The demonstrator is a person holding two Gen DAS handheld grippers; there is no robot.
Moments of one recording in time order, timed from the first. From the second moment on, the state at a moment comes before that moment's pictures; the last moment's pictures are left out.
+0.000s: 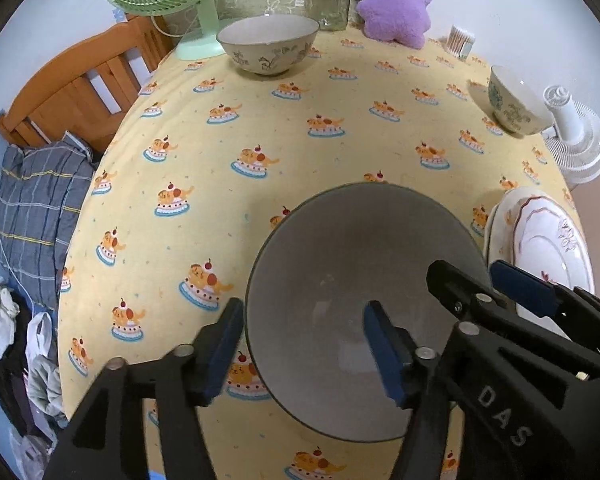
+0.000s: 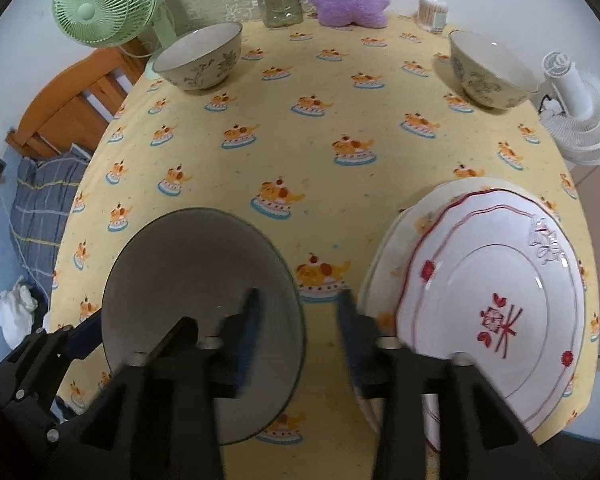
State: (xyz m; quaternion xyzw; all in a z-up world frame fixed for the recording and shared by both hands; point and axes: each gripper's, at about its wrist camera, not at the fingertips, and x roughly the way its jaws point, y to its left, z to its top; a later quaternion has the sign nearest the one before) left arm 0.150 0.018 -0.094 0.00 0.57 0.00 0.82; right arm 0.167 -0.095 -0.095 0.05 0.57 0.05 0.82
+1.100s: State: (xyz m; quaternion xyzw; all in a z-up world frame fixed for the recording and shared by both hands) left arm 0.243 0.052 -0.002 -0.03 0.45 0.04 0.89; right arm 0.268 -0.065 0.012 0.00 0.45 0.08 0.89
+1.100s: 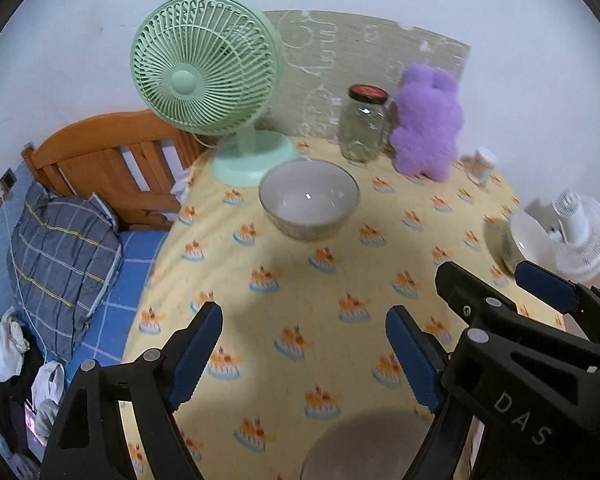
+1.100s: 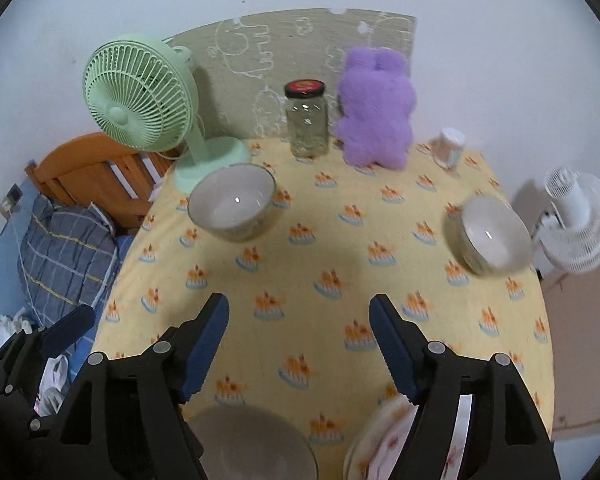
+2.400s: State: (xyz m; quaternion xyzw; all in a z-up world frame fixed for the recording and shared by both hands) left arm 0.419 0.099 -0.093 -0.07 0.47 0.13 0.87; right arm 0.470 -0.004 -0.088 0.00 0.49 0.13 0.86
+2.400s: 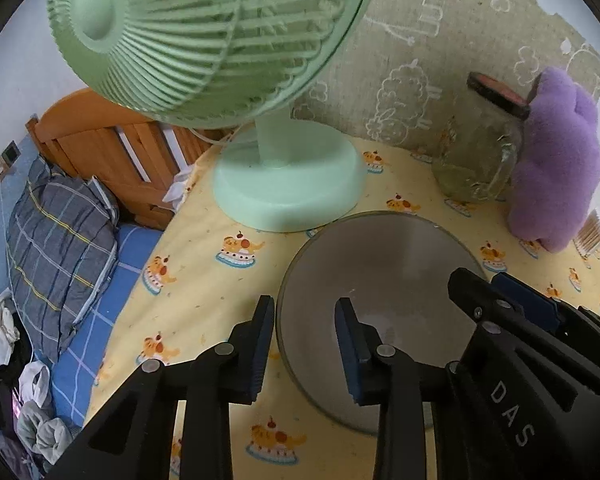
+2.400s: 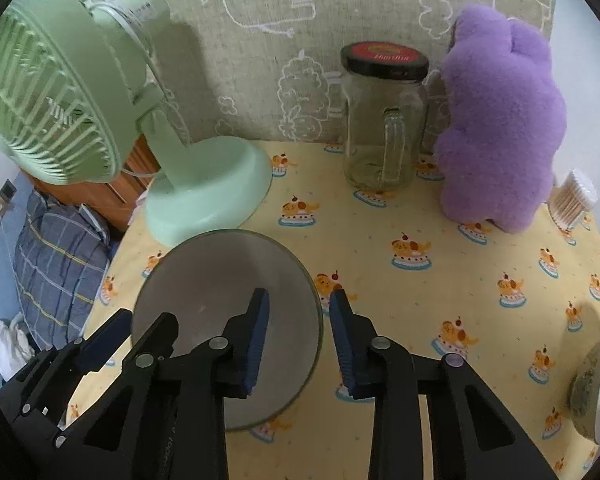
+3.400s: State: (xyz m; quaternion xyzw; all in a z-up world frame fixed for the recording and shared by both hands) left arm 0.398 0.081 -0.081 -0.04 0.50 0.12 0.86; right arm 0.441 -0.017 -0.080 -0.02 0.49 0.10 0.86
